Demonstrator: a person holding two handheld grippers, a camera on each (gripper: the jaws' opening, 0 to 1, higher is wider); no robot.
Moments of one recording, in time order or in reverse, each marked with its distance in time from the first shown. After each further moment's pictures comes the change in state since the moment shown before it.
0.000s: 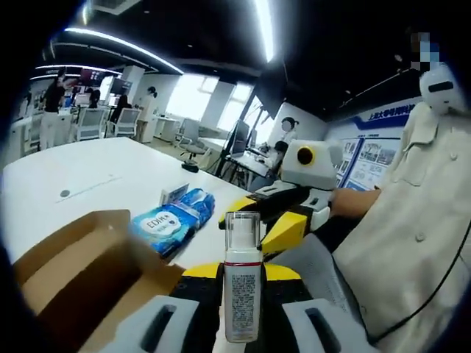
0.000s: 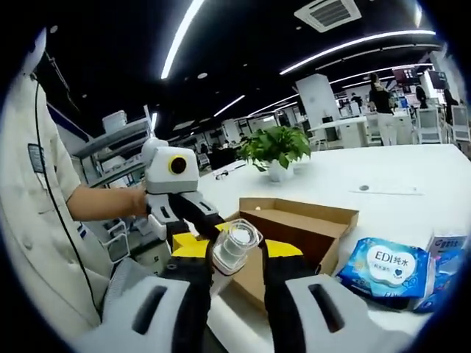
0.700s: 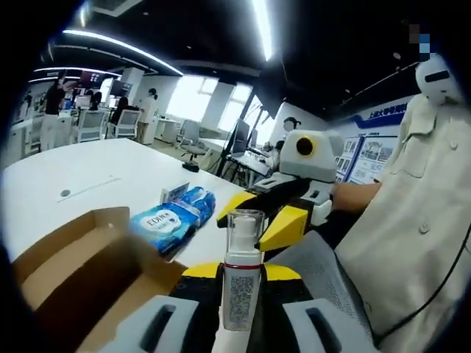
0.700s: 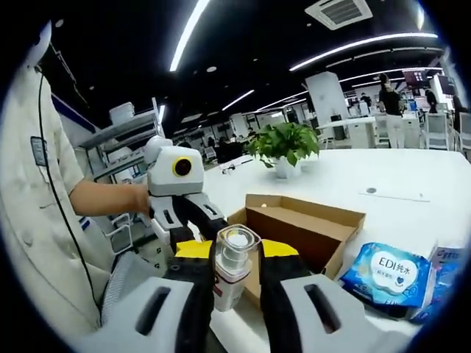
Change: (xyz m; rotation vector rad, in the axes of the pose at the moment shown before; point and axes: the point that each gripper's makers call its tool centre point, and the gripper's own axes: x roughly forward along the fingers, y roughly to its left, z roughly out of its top) left arm 0.004 0.002 -0.007 0.016 0.003 0.025; right arm 0.006 0.005 -0.002 -0.046 0.041 0.031
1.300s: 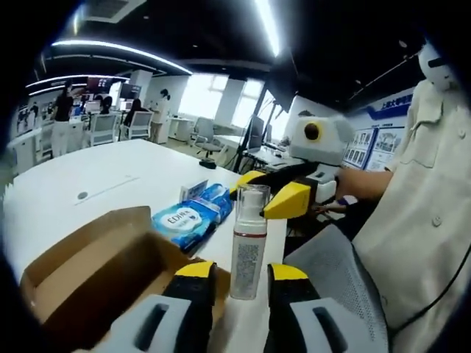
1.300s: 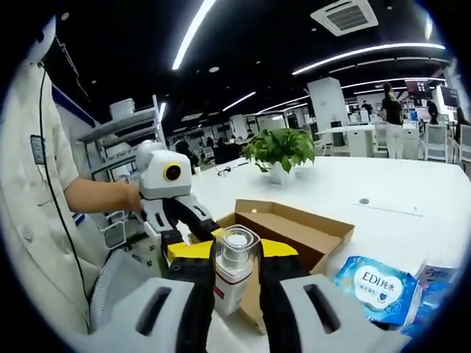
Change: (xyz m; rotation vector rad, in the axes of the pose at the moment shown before) left arm -0.009 0.023 -0.003 0.037 0.033 0.120; right arm -0.005 -0.027 0.016 -0.052 -0.010 -0.021
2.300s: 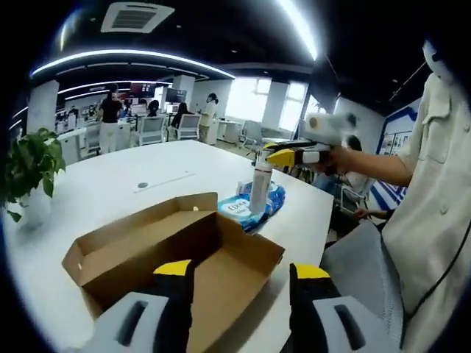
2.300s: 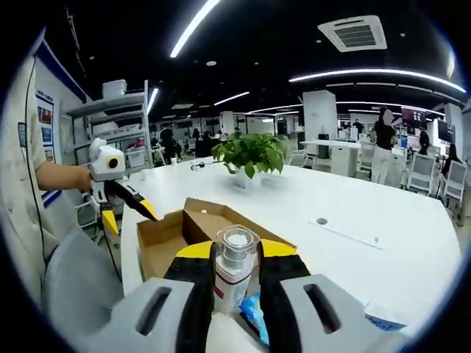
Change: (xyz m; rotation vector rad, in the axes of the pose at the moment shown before) left arm -0.073 0.042 -0.023 -0.047 -0.027 0.306; right arm -0.012 -0.112 0.021 -0.156 0.034 -0.116
